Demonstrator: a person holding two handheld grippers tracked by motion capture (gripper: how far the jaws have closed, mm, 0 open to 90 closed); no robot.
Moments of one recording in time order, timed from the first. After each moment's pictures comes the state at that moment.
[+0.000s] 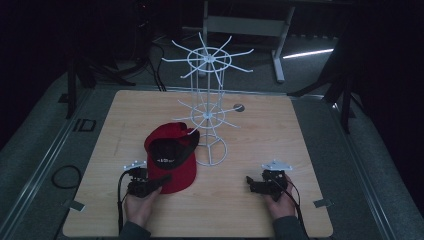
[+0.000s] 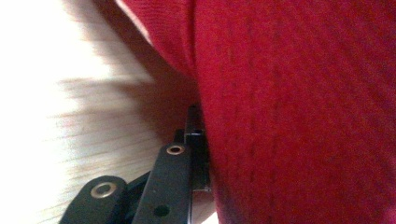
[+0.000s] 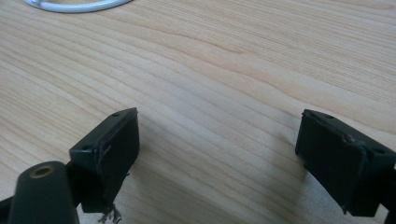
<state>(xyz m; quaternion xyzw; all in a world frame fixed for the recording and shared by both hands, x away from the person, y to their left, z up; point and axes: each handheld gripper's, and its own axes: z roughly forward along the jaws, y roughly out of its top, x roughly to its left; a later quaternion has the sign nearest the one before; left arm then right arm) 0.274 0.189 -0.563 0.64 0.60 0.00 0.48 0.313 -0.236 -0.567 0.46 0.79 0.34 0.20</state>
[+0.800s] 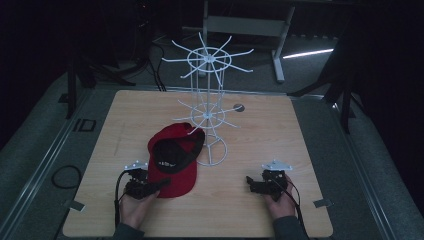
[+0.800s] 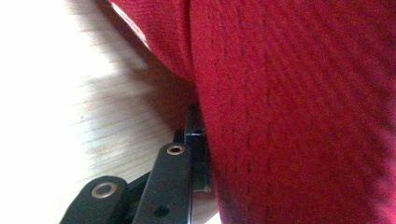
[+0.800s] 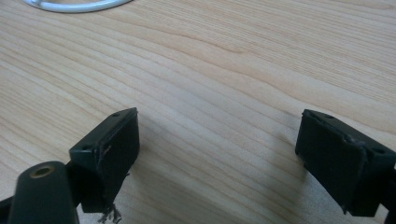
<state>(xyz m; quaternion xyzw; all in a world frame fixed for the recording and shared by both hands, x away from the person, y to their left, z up) 0.270 0.192 -0.555 0.70 0.56 -0.01 0.46 0.313 -0.236 -0.567 0.46 0.79 0.33 0.20</state>
